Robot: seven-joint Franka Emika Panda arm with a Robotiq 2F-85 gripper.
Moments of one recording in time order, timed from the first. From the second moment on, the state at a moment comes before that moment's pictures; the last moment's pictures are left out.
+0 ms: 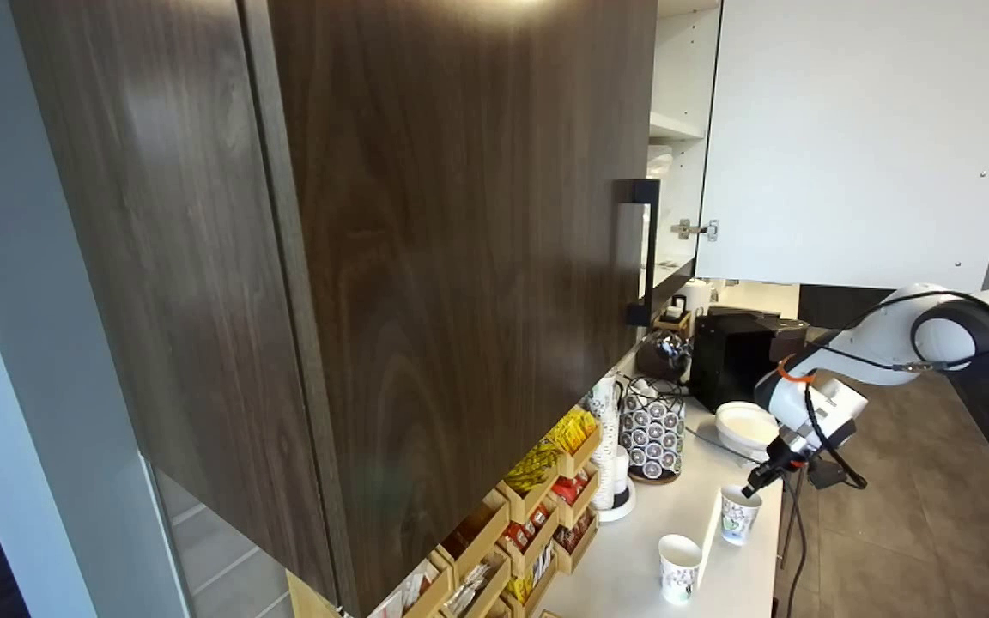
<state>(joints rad) -0.13 0.47 -0.23 -2.15 1.16 2.59 -1.38</state>
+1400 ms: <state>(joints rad) -0.17 0.32 -0.09 -2.18 1.15 2.69 -1.48</state>
